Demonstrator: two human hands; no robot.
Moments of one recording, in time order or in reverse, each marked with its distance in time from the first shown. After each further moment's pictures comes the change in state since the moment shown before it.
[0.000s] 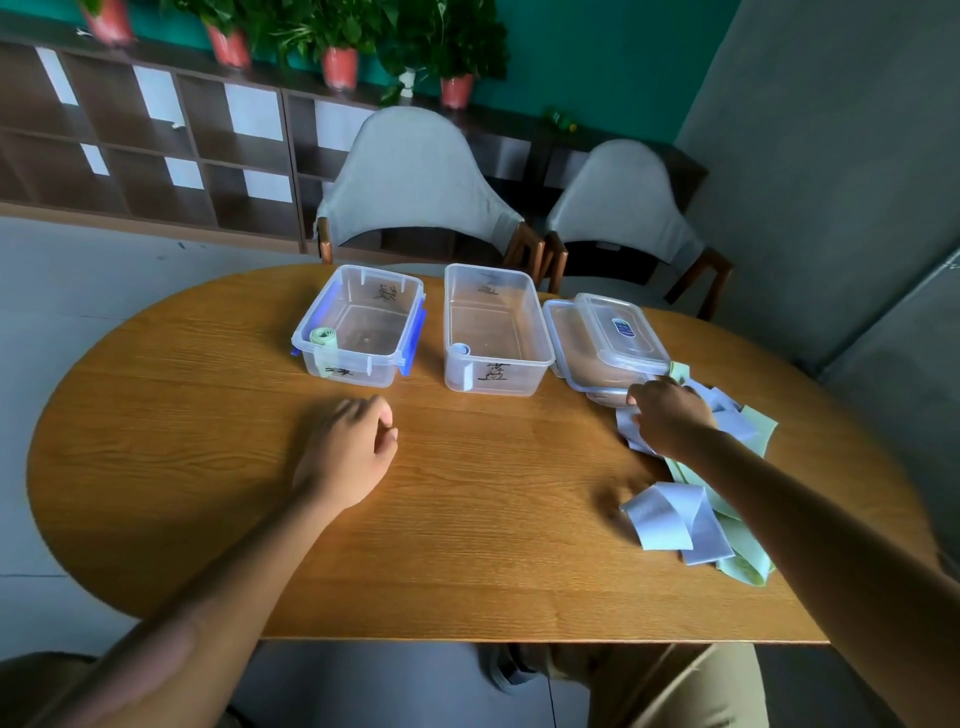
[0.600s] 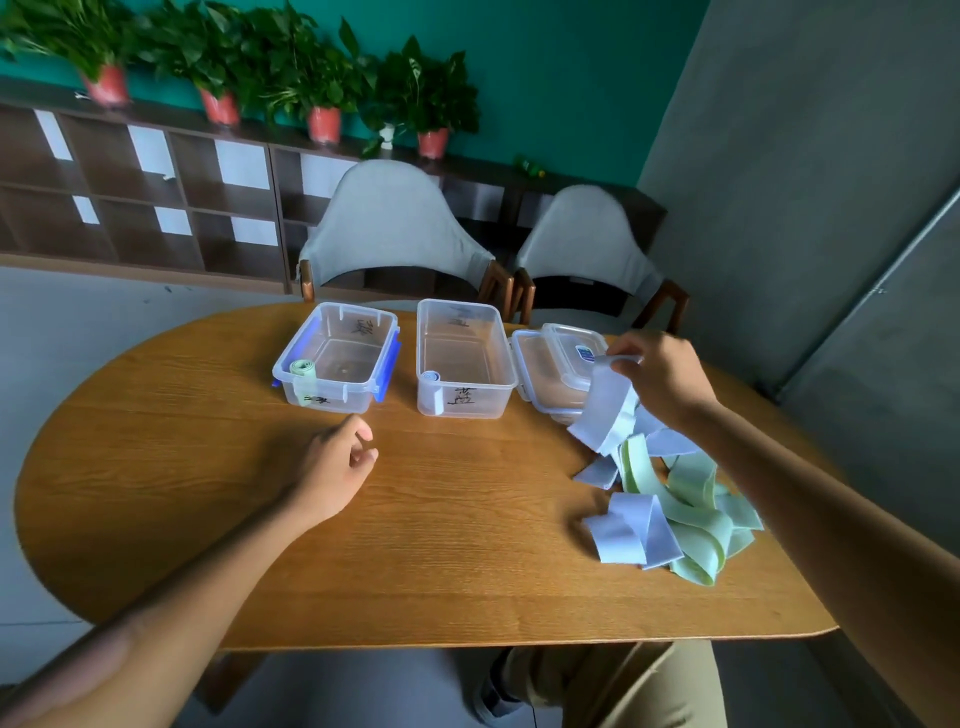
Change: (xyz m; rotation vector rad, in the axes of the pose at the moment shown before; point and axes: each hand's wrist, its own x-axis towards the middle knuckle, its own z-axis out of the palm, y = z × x) left_hand 0.003 0.021 -0.012 -0.247 -0.118 -0.210; right_hand -0.025 0.025 -0.090 0.603 0.402 -0.024
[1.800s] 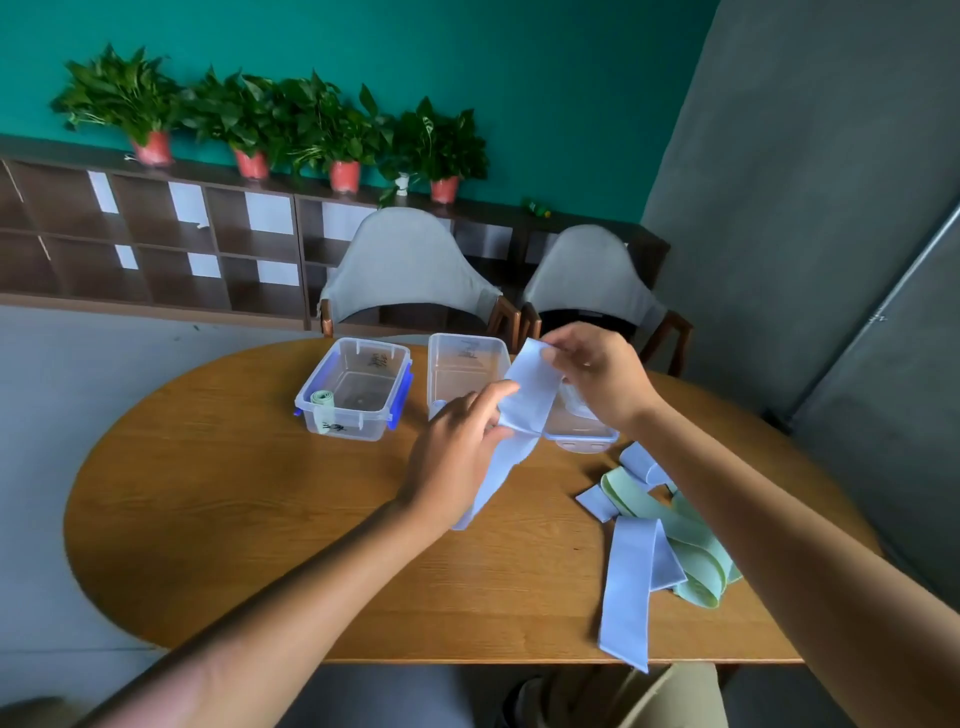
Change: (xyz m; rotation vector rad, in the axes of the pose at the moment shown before) left_hand -0.025 0.171 -0.019 -0.138 0.322 0.500; right_hand -0.008 -0.094 -0.020 0.497 -0.030 -0.107
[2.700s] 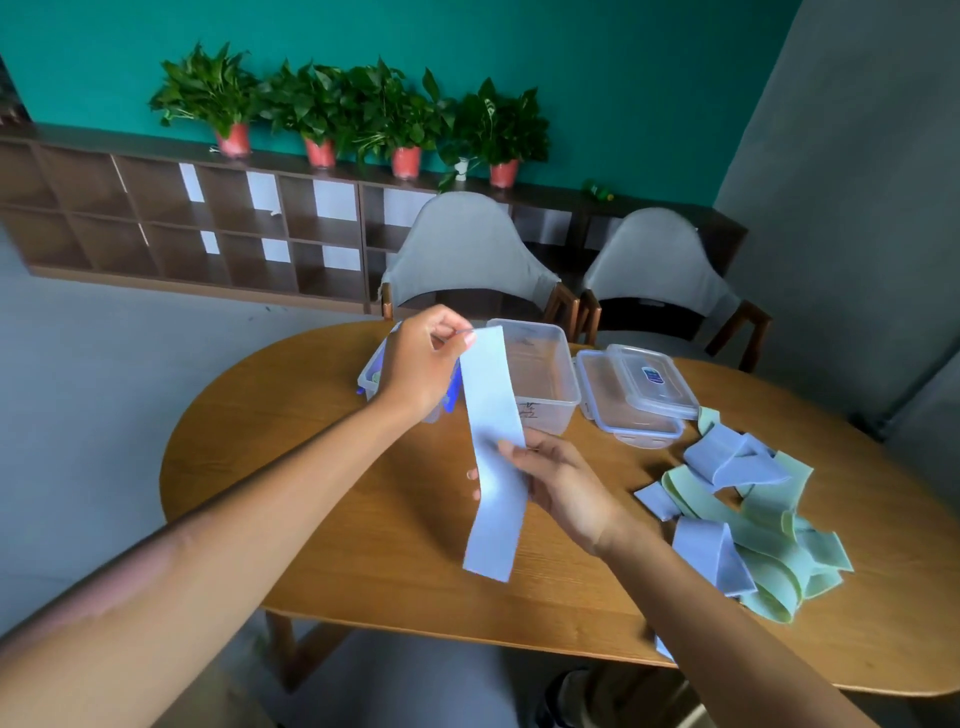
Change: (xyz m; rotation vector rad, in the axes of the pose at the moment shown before) left_hand 0.056 -0.074 -0.065 -0.268 0.089 -0.411; right_hand -0.090 -0.022 0.111 0.974 -0.503 0.316
